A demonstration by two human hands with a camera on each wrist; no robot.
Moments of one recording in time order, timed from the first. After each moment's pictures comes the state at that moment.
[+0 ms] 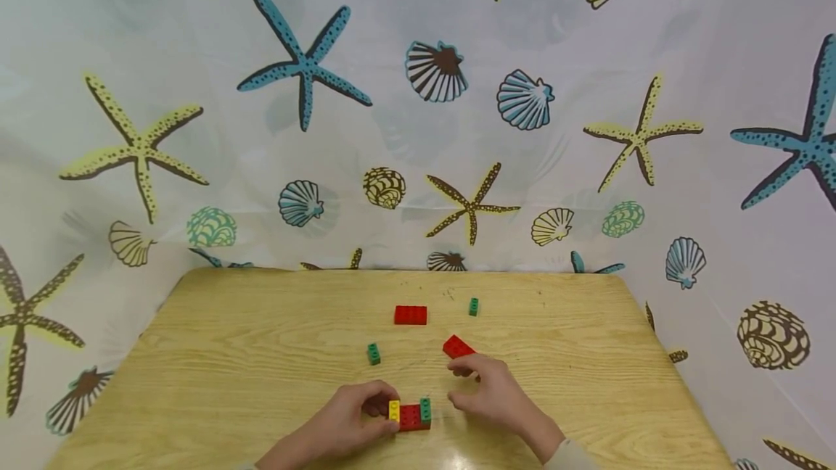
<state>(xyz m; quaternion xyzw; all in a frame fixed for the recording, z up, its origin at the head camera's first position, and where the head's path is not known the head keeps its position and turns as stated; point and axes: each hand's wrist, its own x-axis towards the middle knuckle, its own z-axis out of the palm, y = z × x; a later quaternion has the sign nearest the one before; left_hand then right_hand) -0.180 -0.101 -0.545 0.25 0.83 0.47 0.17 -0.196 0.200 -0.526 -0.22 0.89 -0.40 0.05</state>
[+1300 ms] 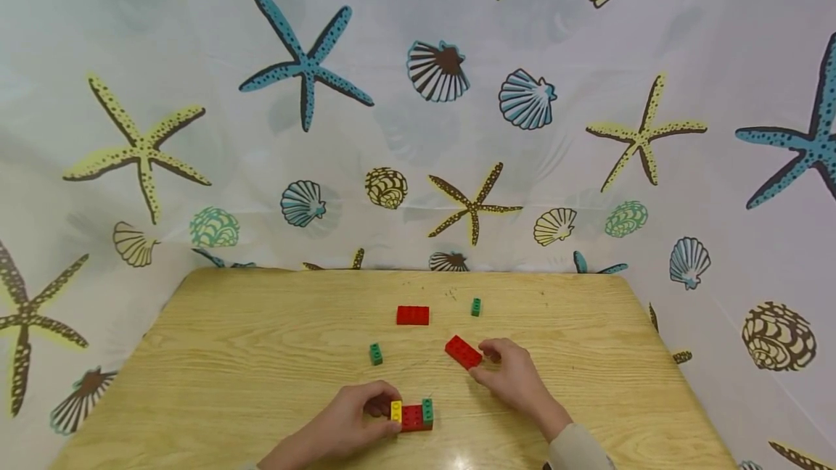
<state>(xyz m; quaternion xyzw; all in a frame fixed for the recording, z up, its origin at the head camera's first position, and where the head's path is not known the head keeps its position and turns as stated) -0.179 -0.102 -0.544 0.25 0.83 0.47 0.16 -0.221 0.220 -0.541 -0.08 0.92 -0.40 0.00</state>
